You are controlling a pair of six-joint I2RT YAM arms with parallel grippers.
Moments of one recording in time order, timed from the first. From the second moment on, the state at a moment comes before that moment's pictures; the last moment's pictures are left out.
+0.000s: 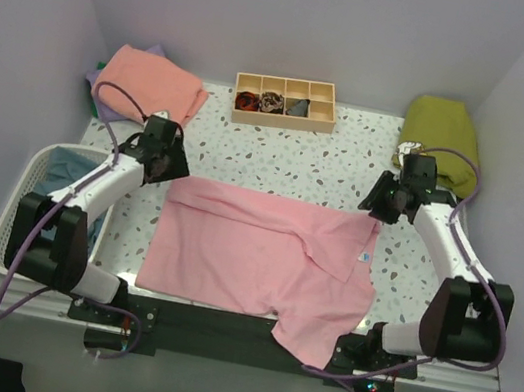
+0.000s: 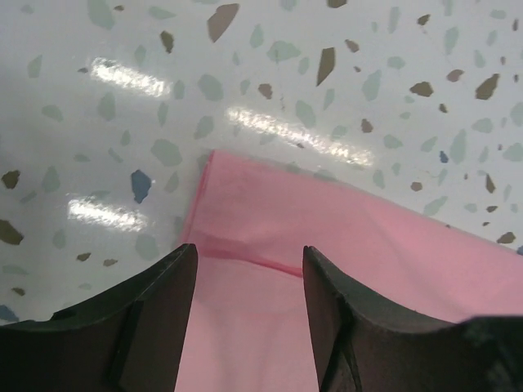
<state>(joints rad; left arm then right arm) -0.18 1.42 0.93 -0.44 -0.19 -0.54 0.05 1.38 1.03 -0.62 -0.11 0.48</state>
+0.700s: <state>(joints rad) -0.20 1.67 0.88 -0.15 0.00 -0.55 0.05 1.56 0.84 -0.49 -0.05 0.49</state>
